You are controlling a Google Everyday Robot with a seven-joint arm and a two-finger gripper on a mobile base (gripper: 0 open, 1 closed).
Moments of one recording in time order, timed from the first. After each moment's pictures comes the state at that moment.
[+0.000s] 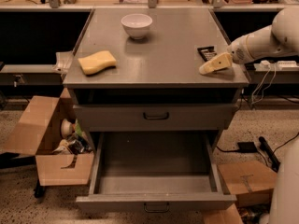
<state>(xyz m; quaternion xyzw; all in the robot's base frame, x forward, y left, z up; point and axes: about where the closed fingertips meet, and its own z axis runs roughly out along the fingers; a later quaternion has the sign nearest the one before) 0.750 -0.262 0.825 -0.34 0.85 0.14 0.39</state>
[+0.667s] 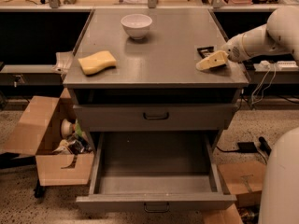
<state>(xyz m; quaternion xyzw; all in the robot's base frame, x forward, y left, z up) 0.767 -0.255 0.820 -0.33 0.85 0.15 0.39</state>
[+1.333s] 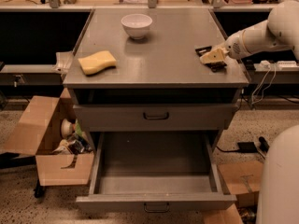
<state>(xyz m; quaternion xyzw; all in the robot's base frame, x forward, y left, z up) 0.767 -0.255 0.831 -0.33 0.85 0.15 0.39</state>
